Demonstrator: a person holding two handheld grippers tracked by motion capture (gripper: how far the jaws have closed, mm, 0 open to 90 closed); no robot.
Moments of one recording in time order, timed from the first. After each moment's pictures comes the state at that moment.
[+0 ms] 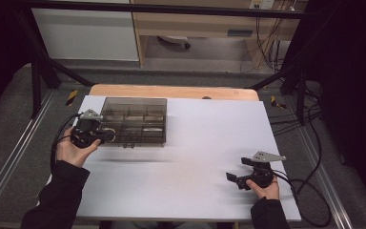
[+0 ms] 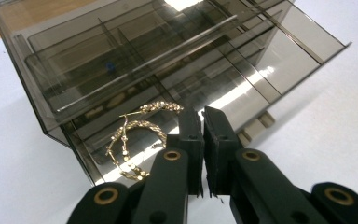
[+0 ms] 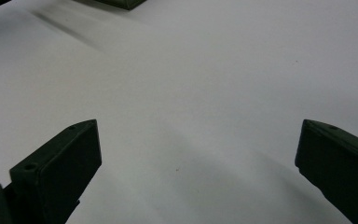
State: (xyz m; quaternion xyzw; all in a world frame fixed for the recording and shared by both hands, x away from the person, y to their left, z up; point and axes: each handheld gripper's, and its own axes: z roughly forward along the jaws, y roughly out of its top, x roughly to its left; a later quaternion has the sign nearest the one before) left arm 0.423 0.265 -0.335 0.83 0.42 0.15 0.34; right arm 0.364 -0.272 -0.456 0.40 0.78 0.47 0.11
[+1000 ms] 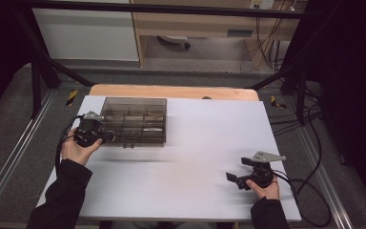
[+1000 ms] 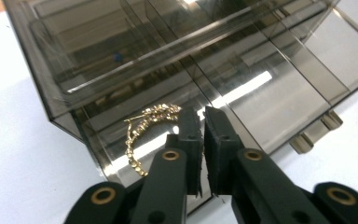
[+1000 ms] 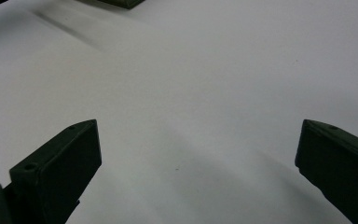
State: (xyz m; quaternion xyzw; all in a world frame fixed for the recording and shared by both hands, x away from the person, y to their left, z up) left arm 0.439 0.274 -0.361 0.82 0.45 0.15 0.33; right arm 0.364 -0.272 -0.456 0.40 0.78 0.47 0.10
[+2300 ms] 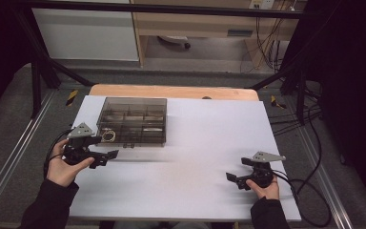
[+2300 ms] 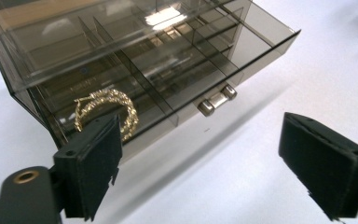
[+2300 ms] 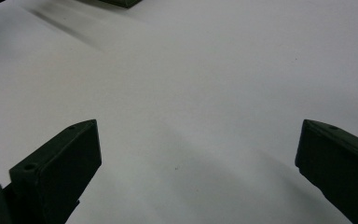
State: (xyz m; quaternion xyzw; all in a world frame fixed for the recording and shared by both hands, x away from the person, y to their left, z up) left arm 0.378 0.275 -0.353 0.81 0.39 0.15 0.40; right arm 0.364 -0.271 -0.456 0.40 0.78 0.47 0.10
